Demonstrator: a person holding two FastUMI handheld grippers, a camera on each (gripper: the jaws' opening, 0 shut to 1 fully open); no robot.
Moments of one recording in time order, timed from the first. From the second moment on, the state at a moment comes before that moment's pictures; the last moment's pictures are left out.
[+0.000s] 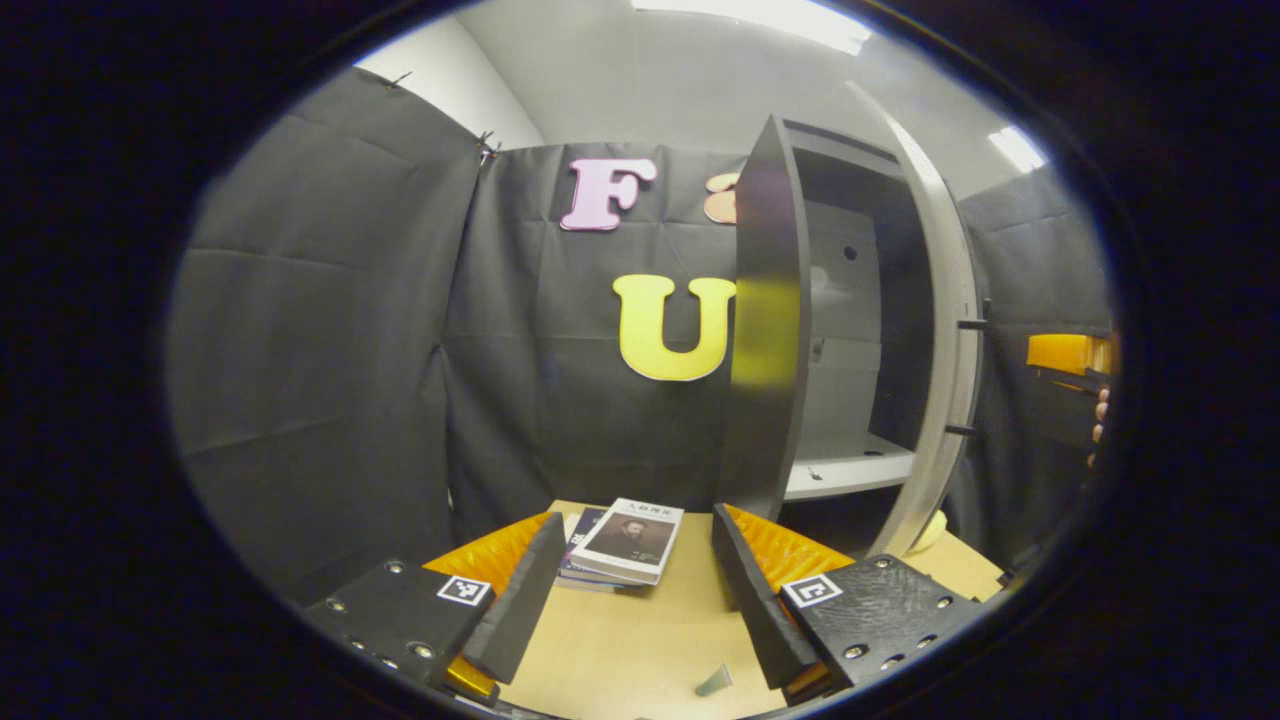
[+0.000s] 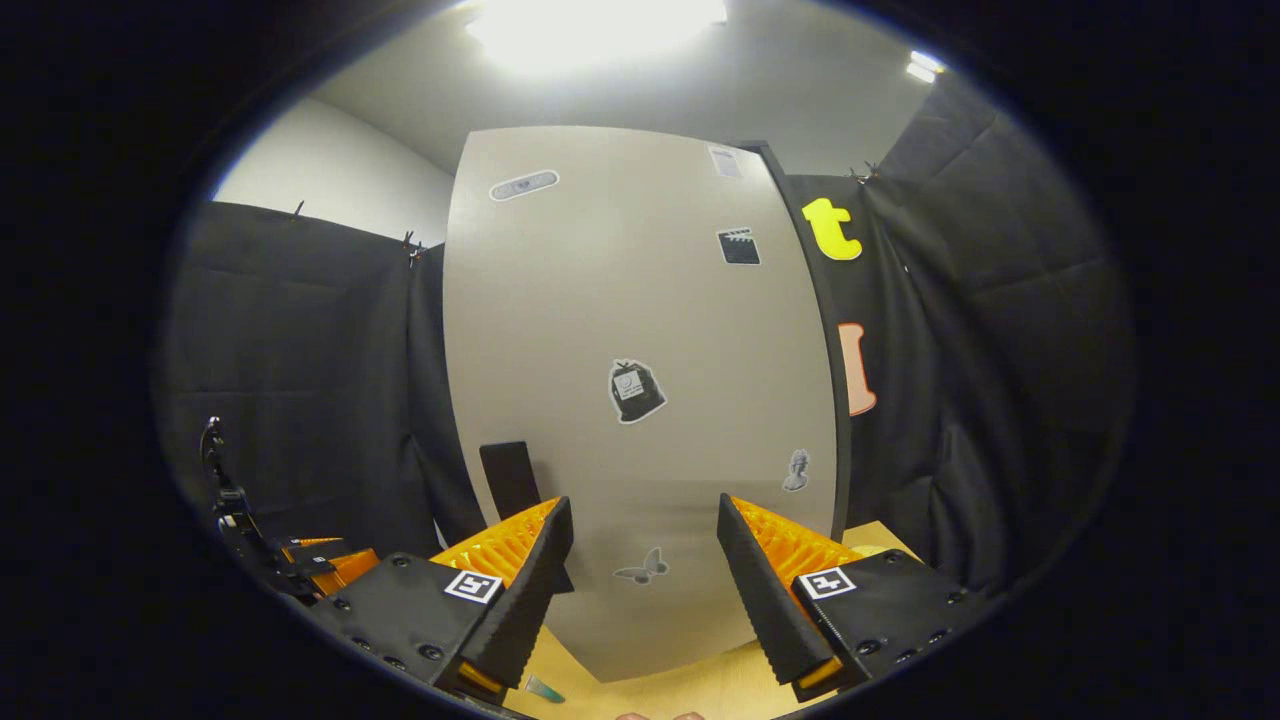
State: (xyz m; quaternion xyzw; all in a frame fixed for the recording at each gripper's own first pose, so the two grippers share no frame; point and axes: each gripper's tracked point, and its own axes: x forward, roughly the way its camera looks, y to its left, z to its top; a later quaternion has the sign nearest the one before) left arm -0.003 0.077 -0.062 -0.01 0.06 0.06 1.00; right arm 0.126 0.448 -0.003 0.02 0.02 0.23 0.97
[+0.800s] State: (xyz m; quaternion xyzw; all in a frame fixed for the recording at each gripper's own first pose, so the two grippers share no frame) left arm 0.006 -0.094 0.003 -0.05 -0.03 -0.03 1.00; right arm 0.149 0.276 0.004 0.01 0.01 0.18 0.98
